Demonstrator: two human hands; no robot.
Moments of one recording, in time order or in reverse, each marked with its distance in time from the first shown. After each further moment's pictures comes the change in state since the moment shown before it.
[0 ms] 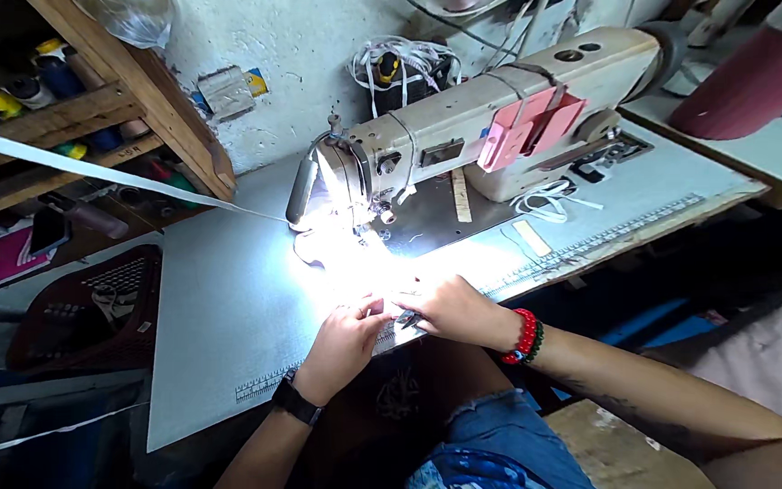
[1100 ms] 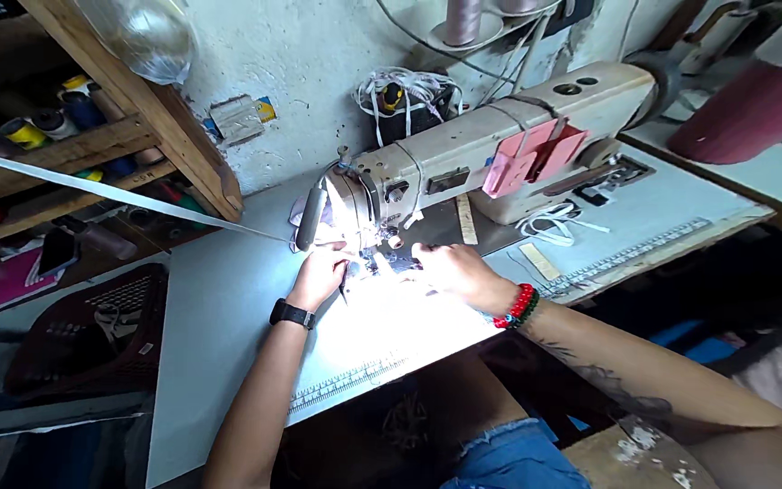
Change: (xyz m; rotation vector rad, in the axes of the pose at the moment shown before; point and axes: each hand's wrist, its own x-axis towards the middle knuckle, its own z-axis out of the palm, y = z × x) left_hand 0.105 -0.115 -0.037 0.040 0.062 -0.145; right_hand 0.054 0.054 -0.022 -0.055 -0.244 0.542
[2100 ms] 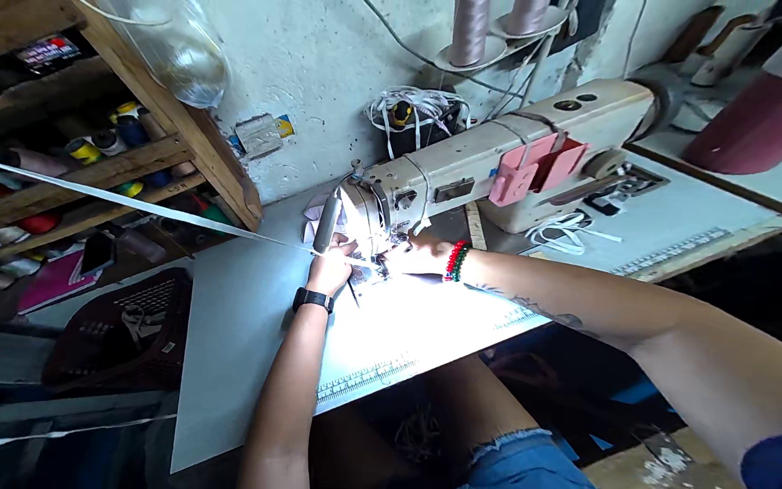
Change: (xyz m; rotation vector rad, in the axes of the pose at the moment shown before) left_hand 0.024 -0.008 0.003 0.136 -0.013 -0.241; right_hand 0.072 -0.025 -0.016 0.035 -0.300 -0.181
